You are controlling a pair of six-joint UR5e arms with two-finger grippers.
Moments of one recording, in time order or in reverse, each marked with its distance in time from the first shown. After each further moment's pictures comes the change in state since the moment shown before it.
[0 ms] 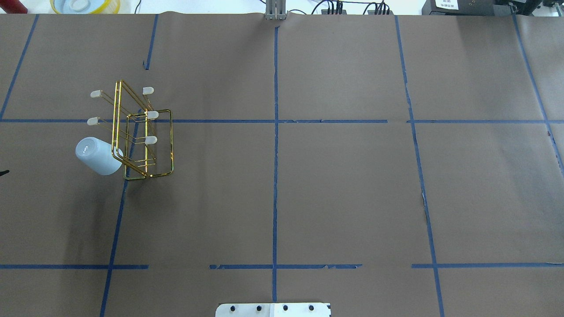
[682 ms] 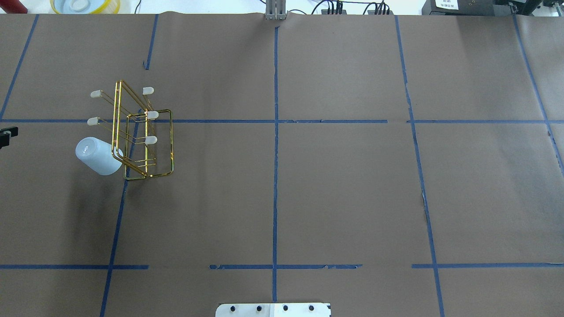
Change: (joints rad) left arm -0.330 -0.153 0.085 0.199 -0.868 -0.648; right arm 0.000 0.000 0.000 0.000 0.000 0.000
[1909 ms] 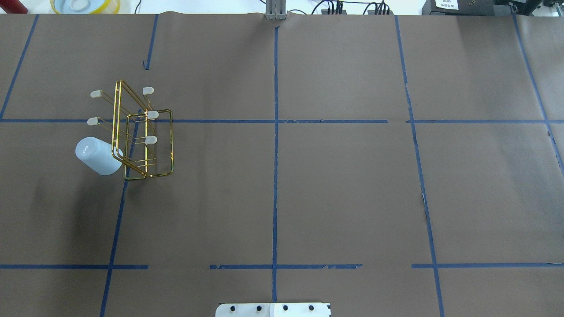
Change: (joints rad) left arm -0.313 -0.155 0.114 0.496 -0.573 0.085; right arm 0.000 0.000 0.000 0.000 0.000 -0.001
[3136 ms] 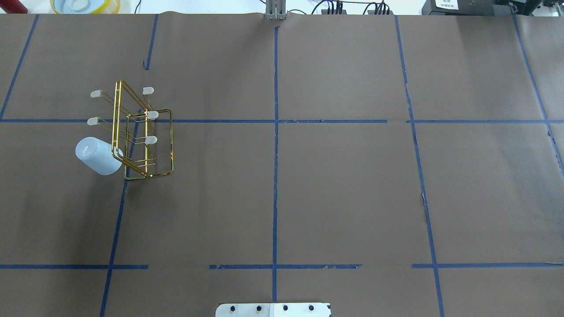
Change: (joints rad) left arm -0.203 0.035 -0.081 0.313 0.020 0.547; right arm 0.000 0.000 0.000 0.000 0.000 0.000
